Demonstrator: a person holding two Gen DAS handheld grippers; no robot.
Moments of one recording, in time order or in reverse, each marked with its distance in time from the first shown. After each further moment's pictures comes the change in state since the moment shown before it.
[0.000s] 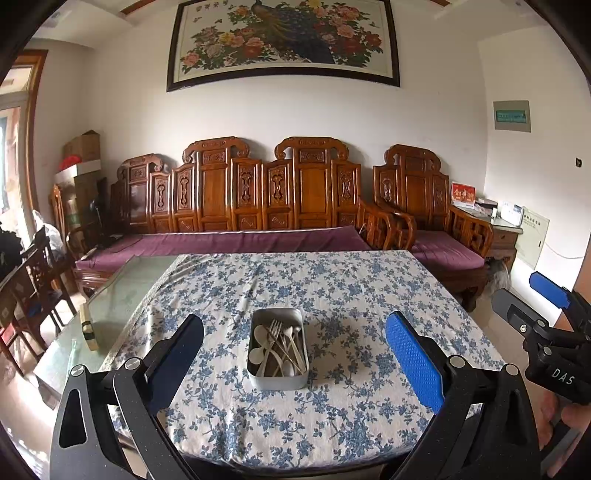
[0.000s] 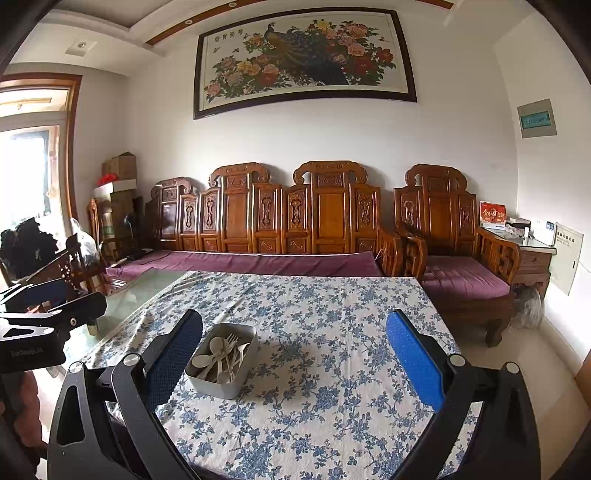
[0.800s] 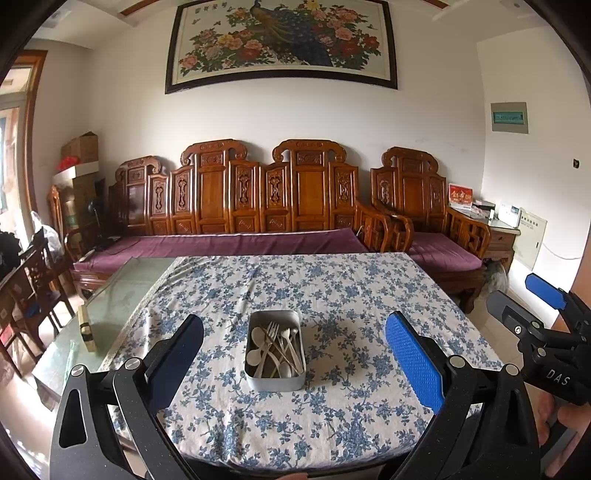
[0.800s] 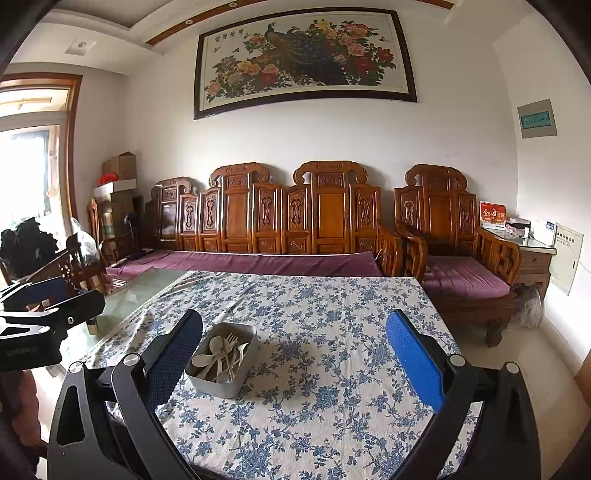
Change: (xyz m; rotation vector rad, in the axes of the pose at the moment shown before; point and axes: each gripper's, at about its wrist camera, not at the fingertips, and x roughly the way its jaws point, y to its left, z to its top) left arm -0.003 -0.002 0.001 0.000 -0.011 -0.009; right arm 0.000 0.000 0.001 0.000 0.001 0.000
